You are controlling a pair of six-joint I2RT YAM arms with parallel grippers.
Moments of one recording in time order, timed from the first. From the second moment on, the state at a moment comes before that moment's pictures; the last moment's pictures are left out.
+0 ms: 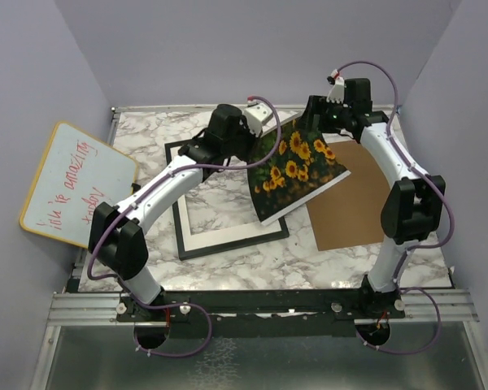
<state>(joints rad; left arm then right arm) -0.62 1.64 1.46 -0.29 0.11 0.14 0.15 1.91 1.74 -0.46 -0.42 0.26</state>
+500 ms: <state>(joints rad) -0.34 1.73 1.76 -0.39 0.40 -0.22 0.20 1.44 0.98 0.19 -0.55 -0.02</state>
